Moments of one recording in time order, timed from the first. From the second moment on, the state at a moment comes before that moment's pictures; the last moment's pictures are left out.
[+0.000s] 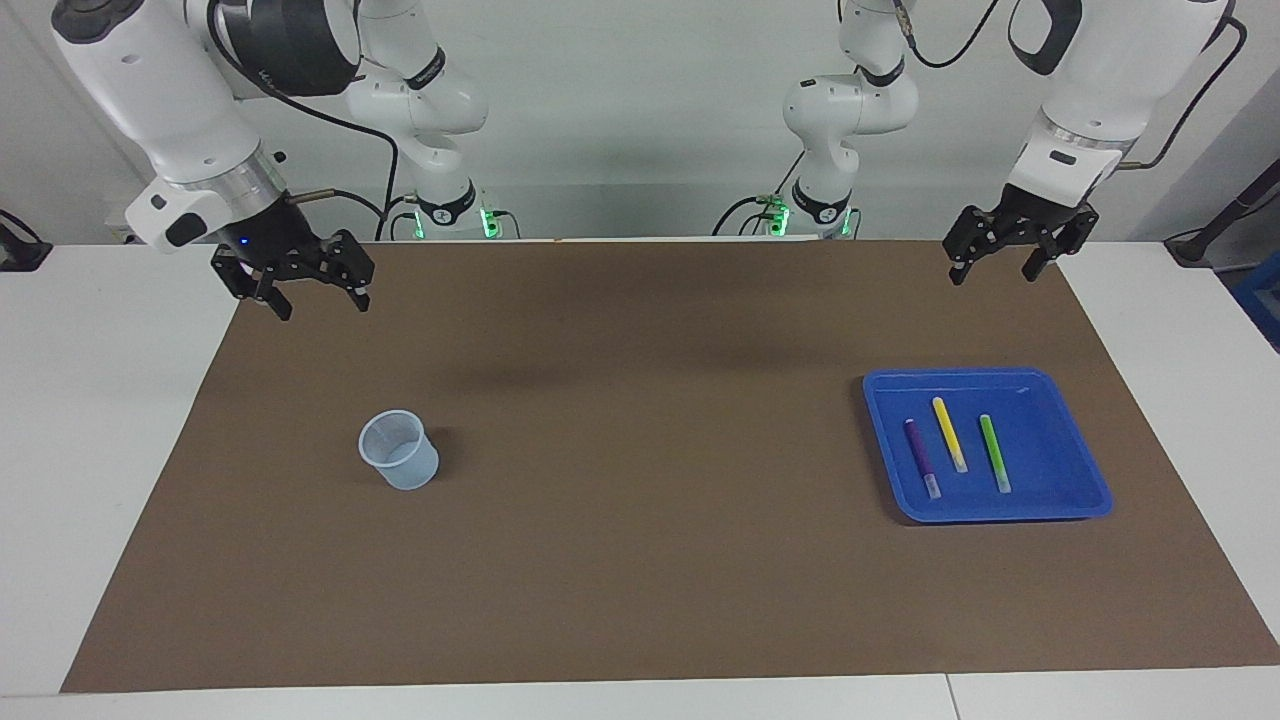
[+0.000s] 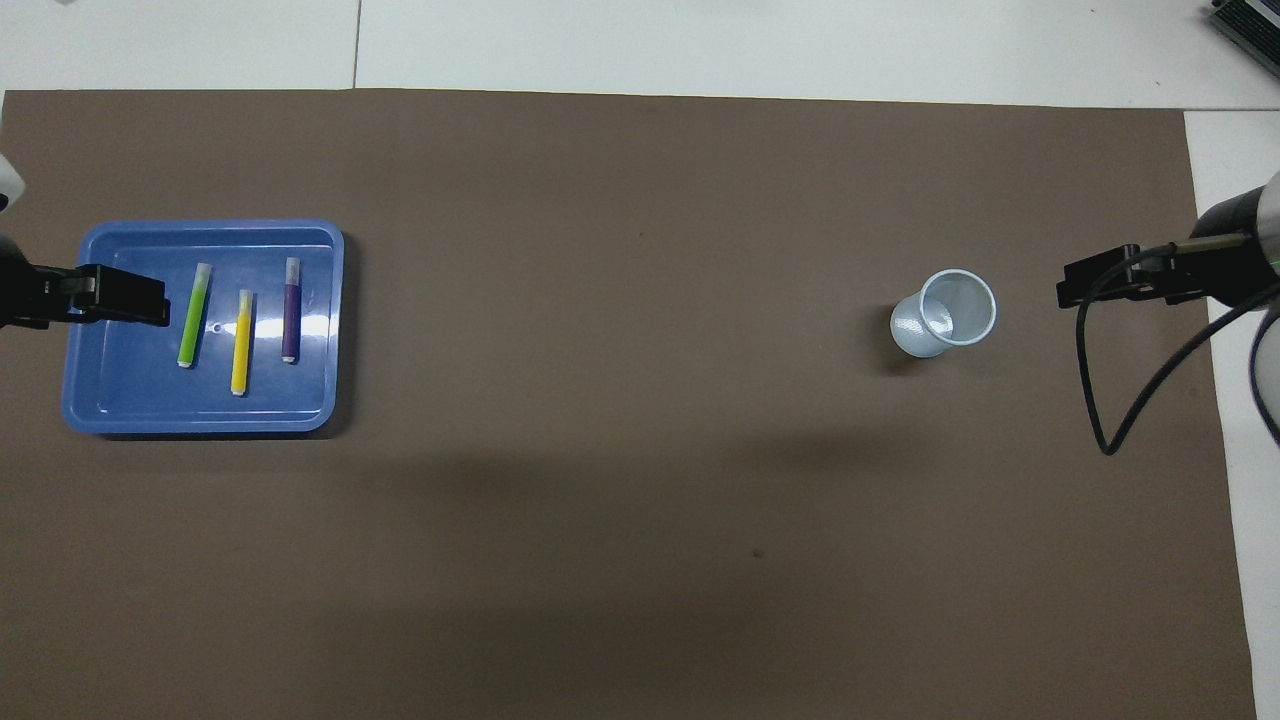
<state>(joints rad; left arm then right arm) -0.01 -0.04 -0.07 -1.63 0.01 1.65 -0.04 -0.02 0.06 0.04 -1.55 0.01 1.64 -0.01</state>
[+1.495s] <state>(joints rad) 0.05 -0.01 -0.05 -1.76 -0.03 1.80 0.06 0.02 0.06 0.05 -1.54 -0.02 1.64 0.10</state>
